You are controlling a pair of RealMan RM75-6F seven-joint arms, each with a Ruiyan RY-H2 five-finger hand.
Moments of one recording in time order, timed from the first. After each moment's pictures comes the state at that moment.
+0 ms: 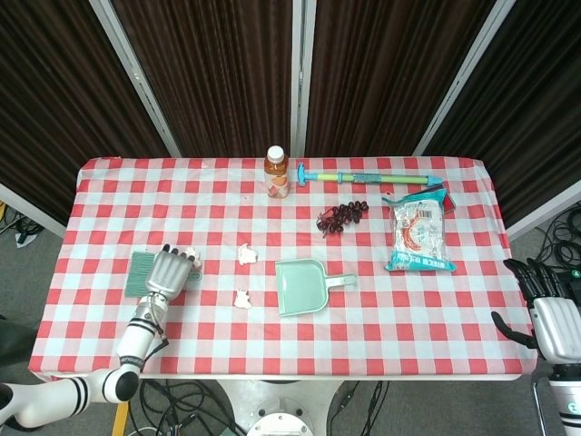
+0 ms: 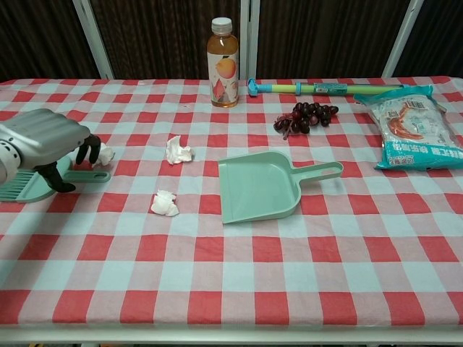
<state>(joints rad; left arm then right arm) -0.60 -1.65 -0.12 -1.34 1.00 1.00 0.85 0.09 -1.06 0.05 -1.57 -1.55 1.49 0.26</state>
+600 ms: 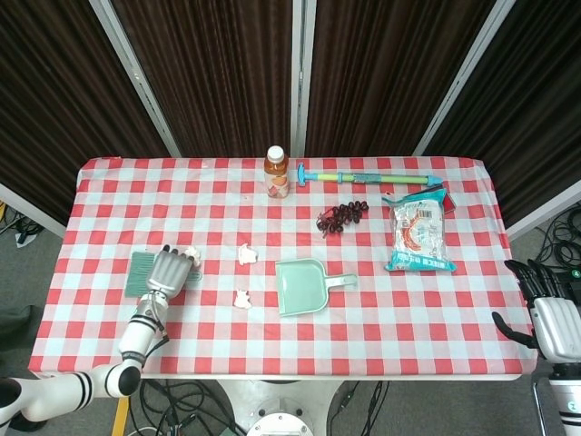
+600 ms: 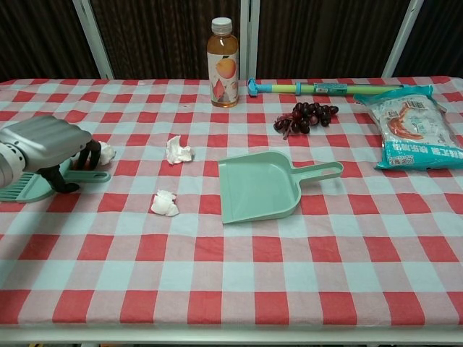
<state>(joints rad) -0.64 -1.67 -0.10 -1.28 0.96 0.97 0.80 0.09 -1.07 0.05 -1.55 -1.54 1.48 0.27</state>
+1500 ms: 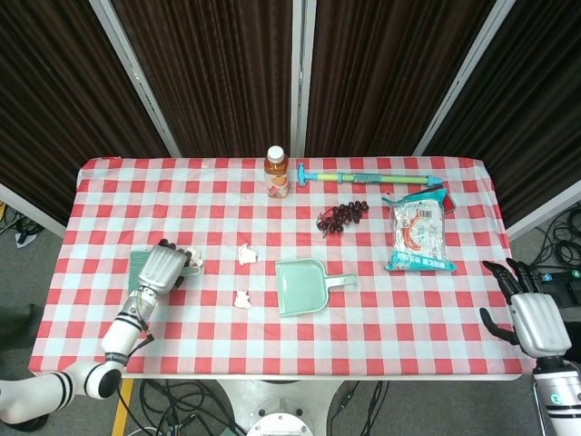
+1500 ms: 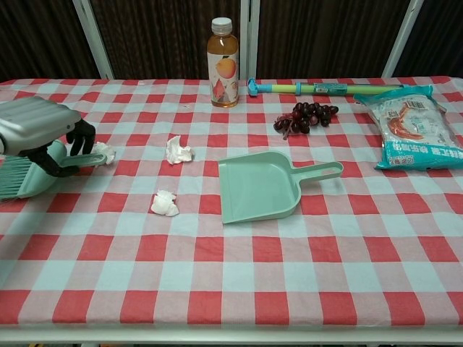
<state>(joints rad) -0.62 -1.56 -0.07 -1.30 1.18 1.01 0.46 0.14 -1.06 0.05 -1.62 -1.55 1.39 0.12</state>
